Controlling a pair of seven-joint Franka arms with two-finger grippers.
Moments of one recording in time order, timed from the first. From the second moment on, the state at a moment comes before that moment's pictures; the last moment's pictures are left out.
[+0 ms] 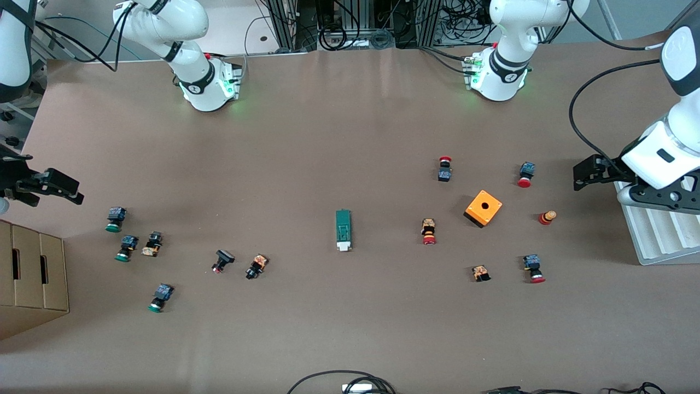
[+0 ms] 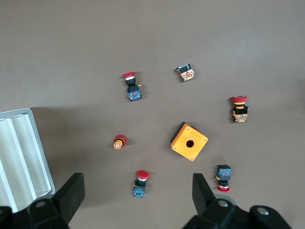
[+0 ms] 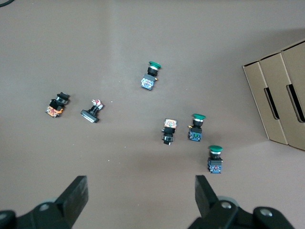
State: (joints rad) left arm 0.00 0.09 -0.07 -1.58 0.01 1.66 0.11; right arm -0.02 0.00 -0.12 -1.69 0.03 1.77 -0.12
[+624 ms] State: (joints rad) left arm 0.00 0.09 -0.08 -1.57 0.01 1.61 0.11; right arm -0.01 0.00 -0.12 -1.70 0.03 1.79 -0.16
